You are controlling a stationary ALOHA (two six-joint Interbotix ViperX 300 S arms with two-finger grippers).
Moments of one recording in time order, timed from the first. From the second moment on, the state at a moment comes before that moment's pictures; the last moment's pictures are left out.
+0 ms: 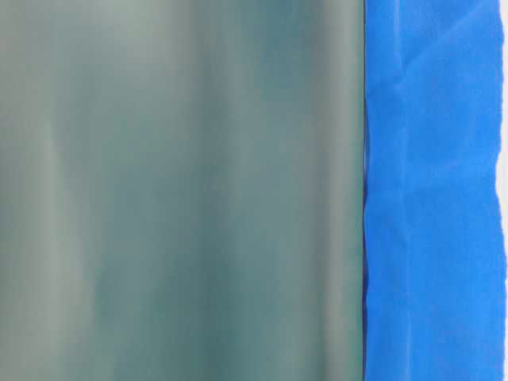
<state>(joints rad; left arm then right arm) -0.25 -0.19 1.12 -0.04 -0.22 -0.22 0.24 -0.31 1.19 0.31 -0.20 0.28</state>
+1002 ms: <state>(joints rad) -0.21 -0.29 1.09 -0.04 -0.13 -0.22 0.21 -0.39 1.15 0.26 -0.09 0.27</state>
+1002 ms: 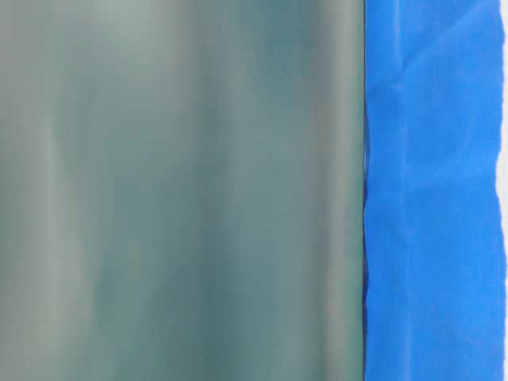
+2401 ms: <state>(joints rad) 0.06 -0.07 1.08 -0.04 -0.09 -0.14 -0.09 -0.14 1.10 0.14 0.01 0.28</state>
